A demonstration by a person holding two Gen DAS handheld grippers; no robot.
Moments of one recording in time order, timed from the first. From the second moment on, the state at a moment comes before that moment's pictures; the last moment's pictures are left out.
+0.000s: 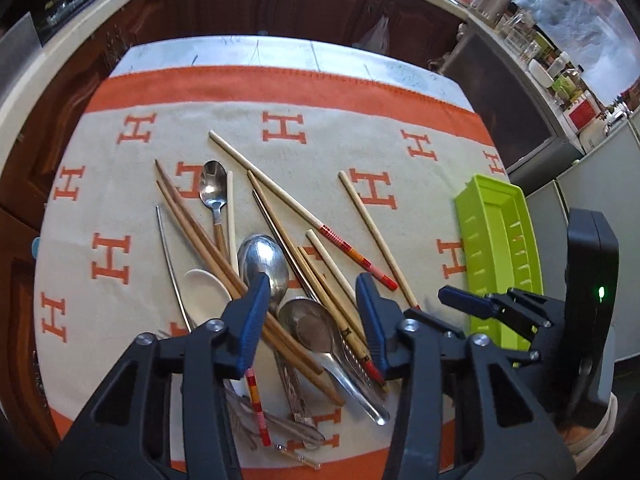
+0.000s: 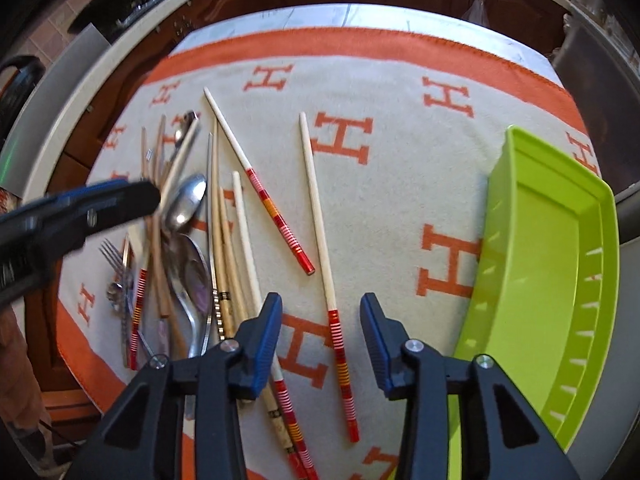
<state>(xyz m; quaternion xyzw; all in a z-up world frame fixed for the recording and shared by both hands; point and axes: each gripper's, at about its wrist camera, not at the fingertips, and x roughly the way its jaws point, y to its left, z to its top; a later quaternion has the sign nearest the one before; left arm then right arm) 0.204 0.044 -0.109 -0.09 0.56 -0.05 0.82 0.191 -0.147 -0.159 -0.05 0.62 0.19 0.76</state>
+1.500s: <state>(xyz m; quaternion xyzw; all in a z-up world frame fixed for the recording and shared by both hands) 0.330 -0.006 -0.193 -0.08 0.63 0.08 0.77 0.149 -0.242 -0.119 0.14 0.54 0.20 0.80</state>
